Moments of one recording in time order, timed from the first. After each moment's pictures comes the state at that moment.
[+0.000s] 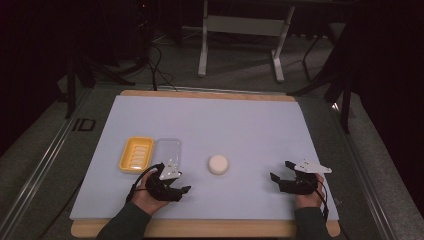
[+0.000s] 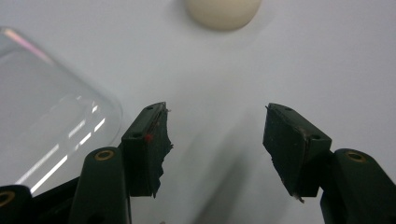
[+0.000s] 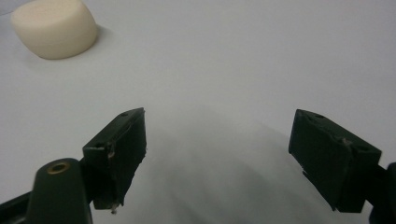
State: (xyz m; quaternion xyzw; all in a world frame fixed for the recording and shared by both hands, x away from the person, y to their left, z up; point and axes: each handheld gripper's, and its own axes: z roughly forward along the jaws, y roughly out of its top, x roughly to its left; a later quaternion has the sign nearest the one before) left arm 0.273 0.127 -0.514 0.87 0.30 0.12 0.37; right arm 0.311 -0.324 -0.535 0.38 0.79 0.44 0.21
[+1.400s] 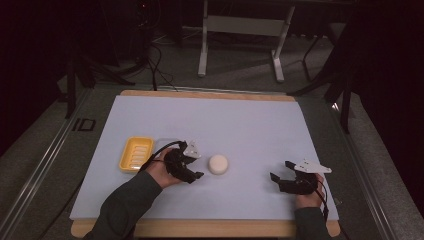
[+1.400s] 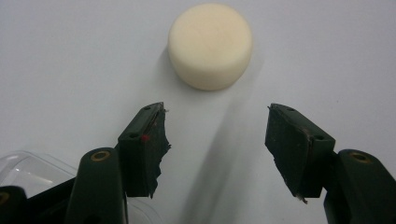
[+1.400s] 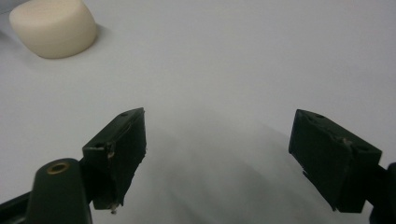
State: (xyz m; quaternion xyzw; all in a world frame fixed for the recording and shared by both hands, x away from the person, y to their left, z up) left arm 0.332 0.085 -0.474 0.93 0.20 0.09 0.30; right arm 0.311 -0.323 -0.534 0.38 0.79 0.44 0.21
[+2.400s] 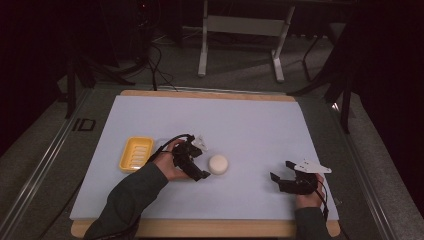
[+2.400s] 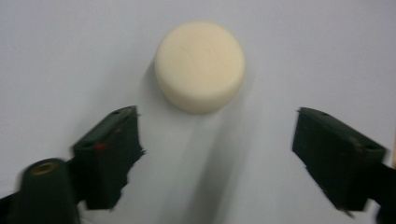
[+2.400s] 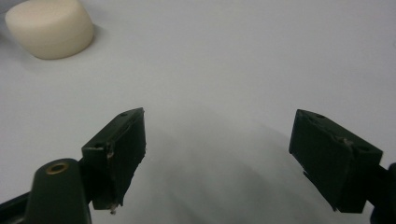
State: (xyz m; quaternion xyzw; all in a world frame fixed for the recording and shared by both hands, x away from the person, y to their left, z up) left arm 0.355 0.068 -0.471 0.93 0.19 0.04 0.30; right arm 0.310 -0.323 -0.534 0.39 0.79 0.43 0.21
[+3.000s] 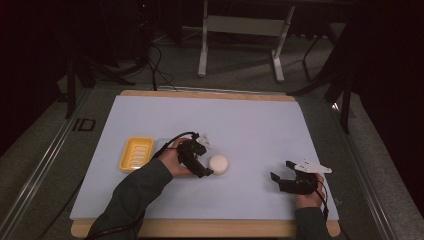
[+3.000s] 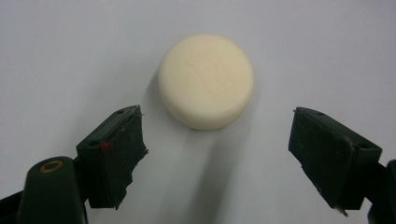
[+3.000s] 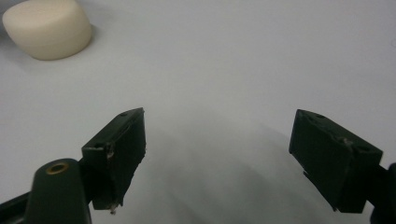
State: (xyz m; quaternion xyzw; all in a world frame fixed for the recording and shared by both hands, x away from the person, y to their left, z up) left arm 0.367 0.056 -0.477 0.94 0.18 0.03 0.29; right arm 0.310 -0.323 -0.534 0.39 0.78 0.43 0.21
